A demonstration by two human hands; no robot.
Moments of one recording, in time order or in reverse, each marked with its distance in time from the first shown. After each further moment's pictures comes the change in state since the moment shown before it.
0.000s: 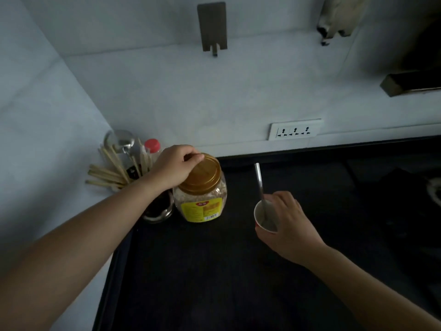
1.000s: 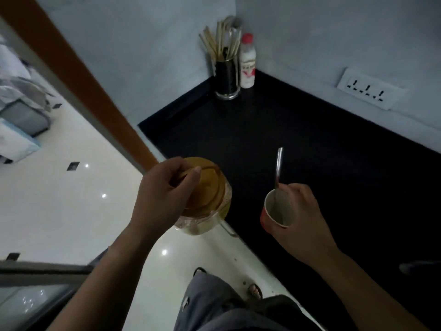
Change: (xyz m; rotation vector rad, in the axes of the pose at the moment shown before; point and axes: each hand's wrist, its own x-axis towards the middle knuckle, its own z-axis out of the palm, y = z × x) left_hand -0.323 0.338 0.212 -0.125 0.829 -0.750; right_hand -0.155 0.187 -0.121 0.157 -0.460 -0.545
